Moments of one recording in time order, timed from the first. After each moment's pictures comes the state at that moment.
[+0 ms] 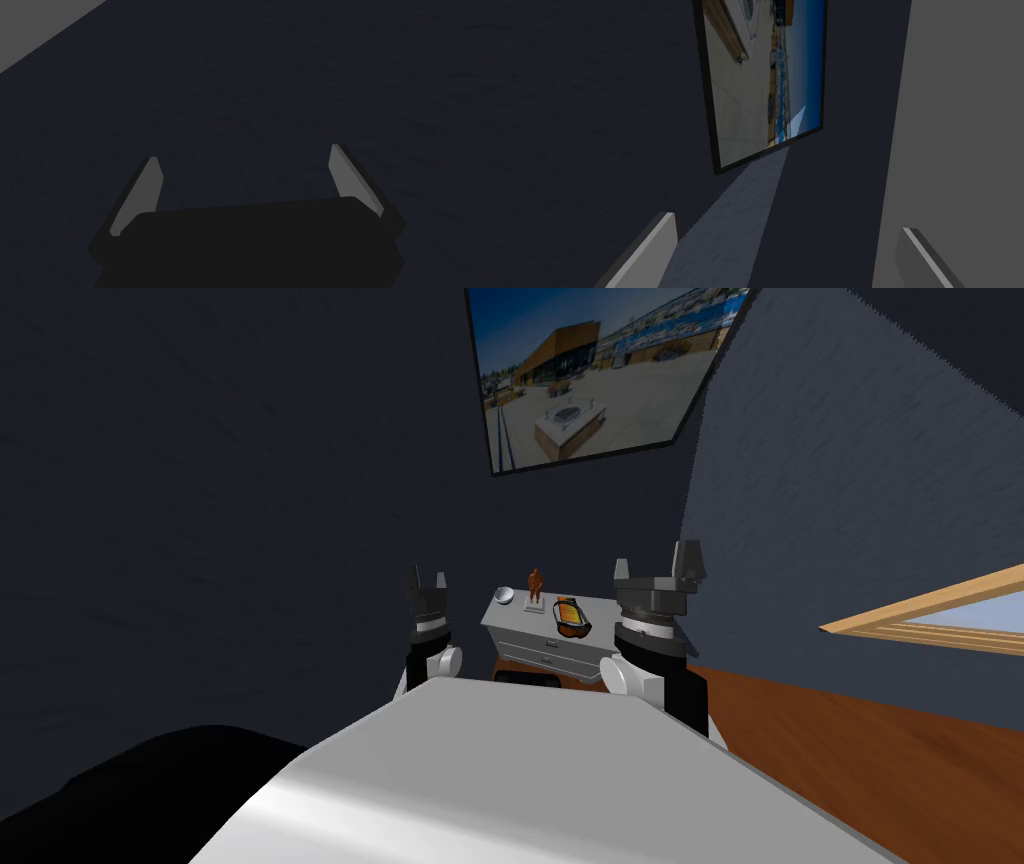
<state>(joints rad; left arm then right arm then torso) 0.48 -0.04 0.02 -2.29 0.01 -0.58 -0.07 0.49 0.00 0.07 -2.40 -0.11 -0.49 0.07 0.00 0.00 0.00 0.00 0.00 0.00</state>
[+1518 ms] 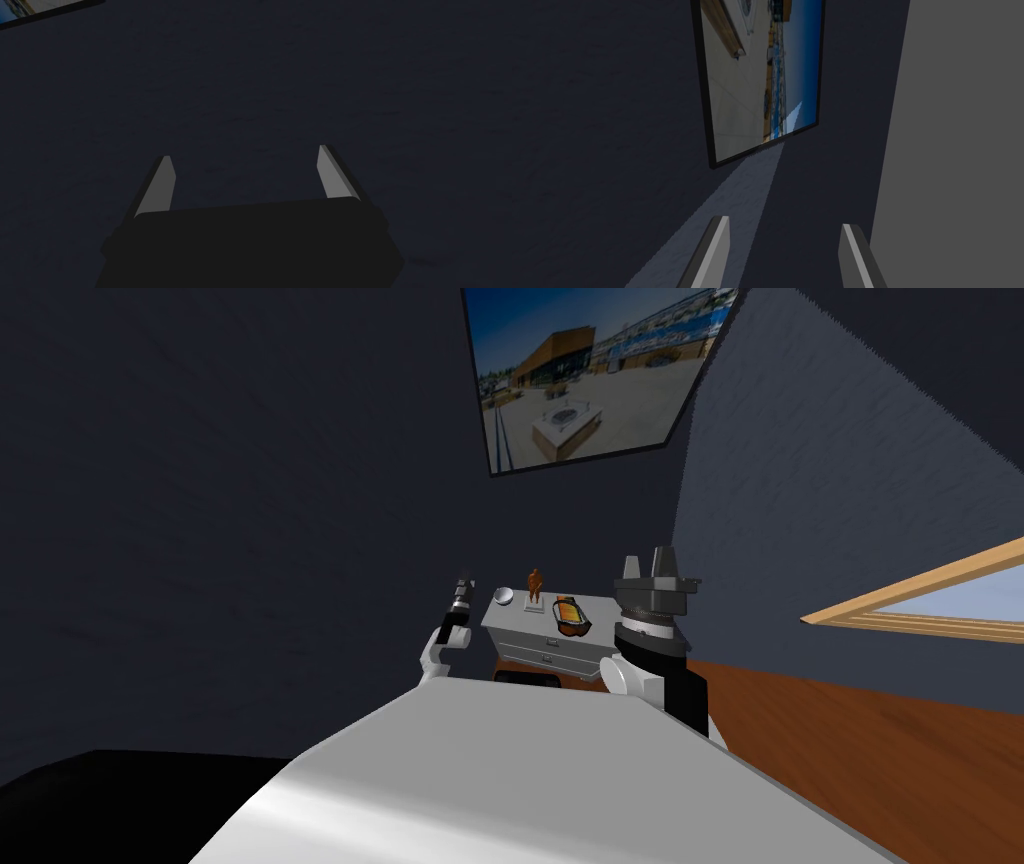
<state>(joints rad) 0.15 0.15 0.02 -1.87 0.04 -0.22 -0.04 0.49 0.00 0.07 -2.40 -0.11 -0.49 0.07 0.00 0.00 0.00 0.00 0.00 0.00</state>
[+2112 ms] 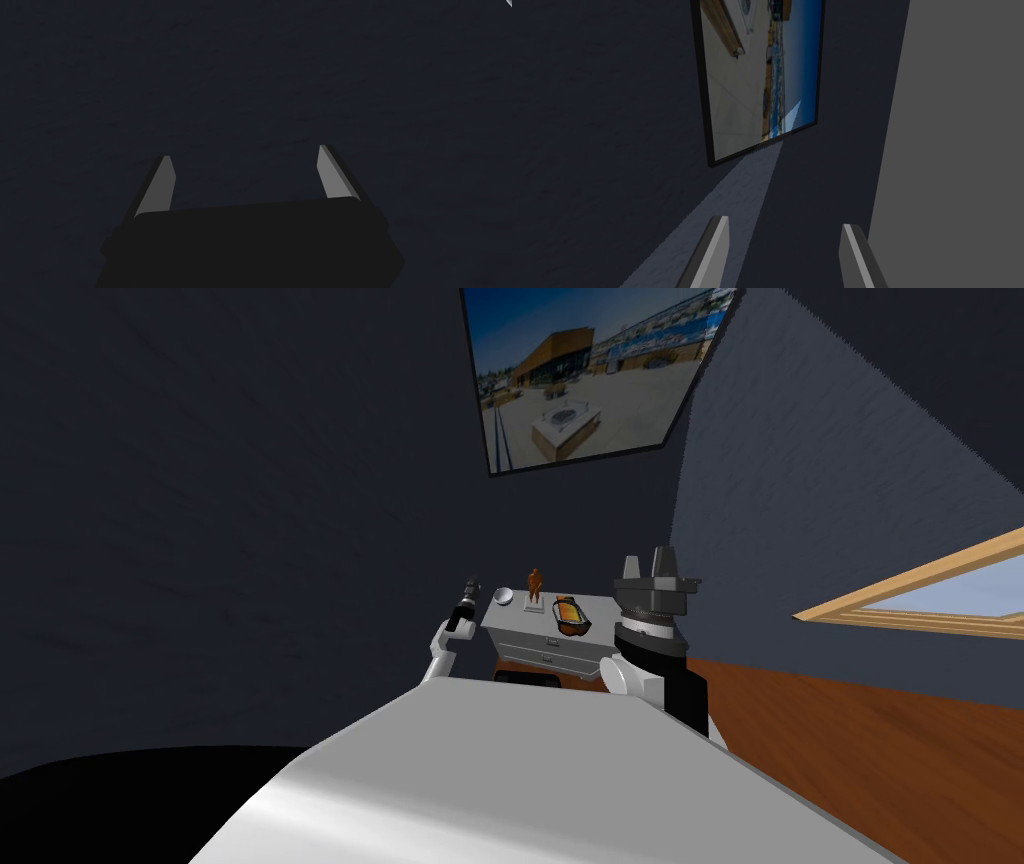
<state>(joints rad) 0.02 0.17 0.01 -1.69 0.05 -0.06 -0.03 0.49 0.00 0.07 -2.40 -0.11 -0.49 0.07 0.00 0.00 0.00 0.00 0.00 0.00</state>
